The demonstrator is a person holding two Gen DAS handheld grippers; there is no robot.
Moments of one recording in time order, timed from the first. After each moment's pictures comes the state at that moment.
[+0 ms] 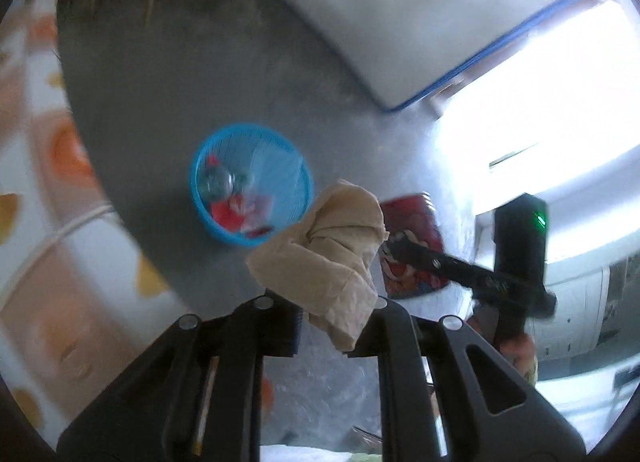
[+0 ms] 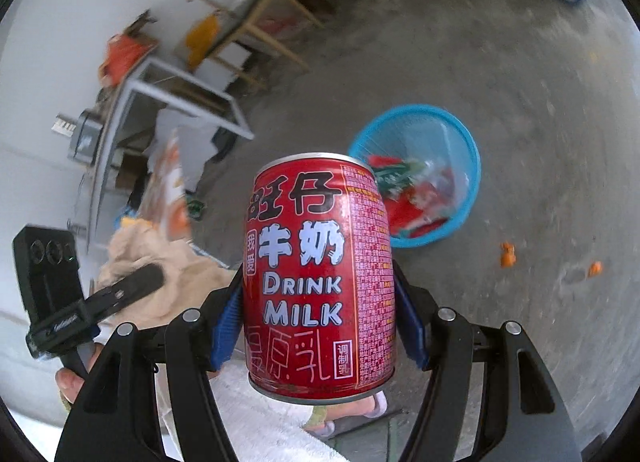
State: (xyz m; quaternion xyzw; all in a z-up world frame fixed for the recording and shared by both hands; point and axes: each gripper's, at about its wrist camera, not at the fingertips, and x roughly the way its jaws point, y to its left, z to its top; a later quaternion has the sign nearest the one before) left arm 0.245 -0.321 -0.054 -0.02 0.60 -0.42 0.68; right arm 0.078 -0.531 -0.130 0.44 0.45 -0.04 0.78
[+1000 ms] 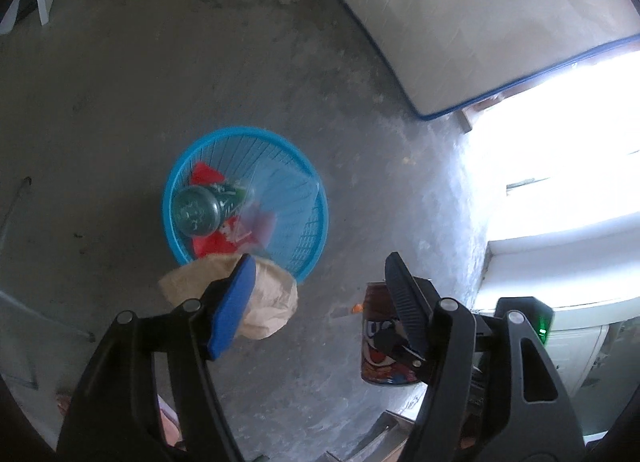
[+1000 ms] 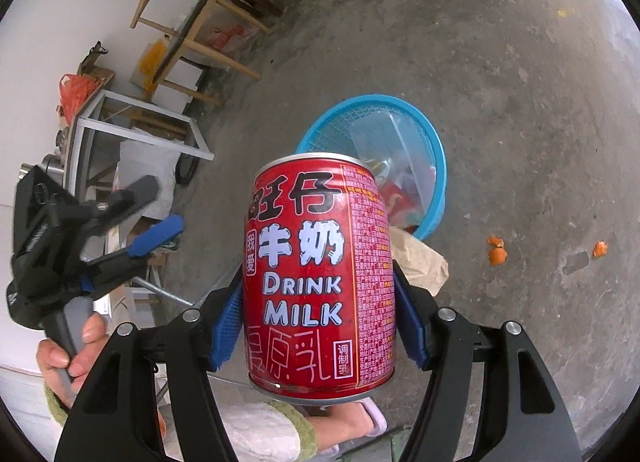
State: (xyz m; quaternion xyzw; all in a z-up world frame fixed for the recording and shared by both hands) left arm 0.309 -0.408 -0.117 -0.06 0.63 -0.39 0.67; right arm 0.100 -0.565 -0.210 0.47 0.45 -0.09 0.75
